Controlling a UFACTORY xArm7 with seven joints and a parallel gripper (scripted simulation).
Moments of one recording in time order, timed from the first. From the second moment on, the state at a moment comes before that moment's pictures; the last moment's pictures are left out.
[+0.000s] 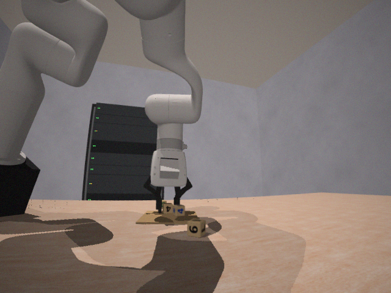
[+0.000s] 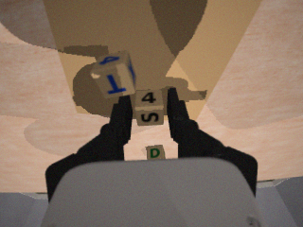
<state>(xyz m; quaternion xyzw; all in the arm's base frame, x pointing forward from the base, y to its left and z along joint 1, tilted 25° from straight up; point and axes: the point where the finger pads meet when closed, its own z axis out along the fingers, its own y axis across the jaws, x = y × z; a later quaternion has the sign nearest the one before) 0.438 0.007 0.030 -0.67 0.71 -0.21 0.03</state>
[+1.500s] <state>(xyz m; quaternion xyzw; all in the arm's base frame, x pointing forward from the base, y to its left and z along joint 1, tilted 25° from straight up) 0.408 0.030 0.111 -0.67 0.71 -0.21 0.03</state>
